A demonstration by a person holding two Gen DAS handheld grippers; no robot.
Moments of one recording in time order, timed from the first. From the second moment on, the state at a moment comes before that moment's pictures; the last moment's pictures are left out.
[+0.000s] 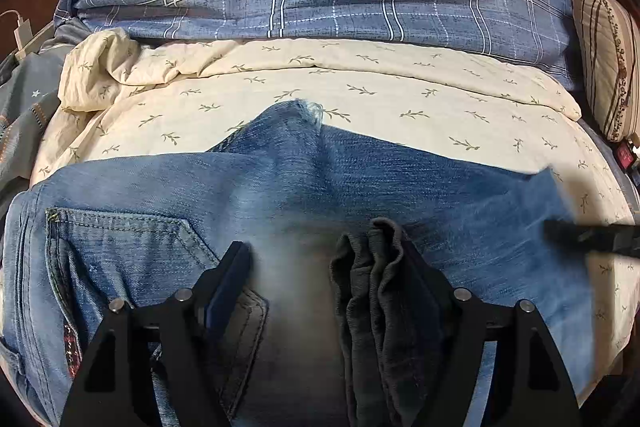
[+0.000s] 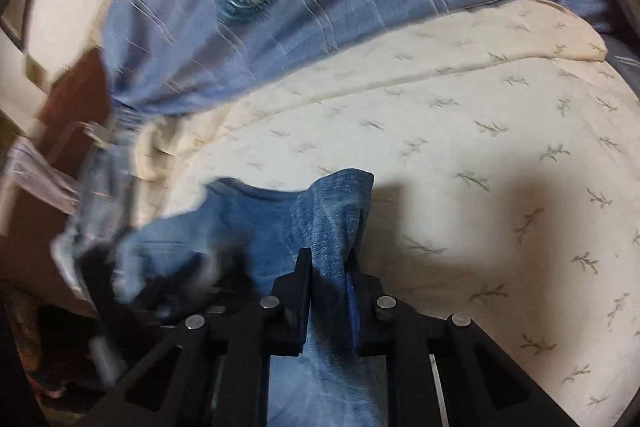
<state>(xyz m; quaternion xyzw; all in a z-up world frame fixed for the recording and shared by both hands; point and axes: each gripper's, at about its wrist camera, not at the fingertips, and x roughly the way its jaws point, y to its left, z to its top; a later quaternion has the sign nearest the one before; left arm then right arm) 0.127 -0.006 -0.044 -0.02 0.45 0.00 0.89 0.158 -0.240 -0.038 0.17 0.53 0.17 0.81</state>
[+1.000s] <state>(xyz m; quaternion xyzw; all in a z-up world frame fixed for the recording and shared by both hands) 0.115 0.005 -0.029 -0.07 0.42 -0.04 0.90 0.063 -0.250 -0.024 0.18 0.51 0.20 0.81</state>
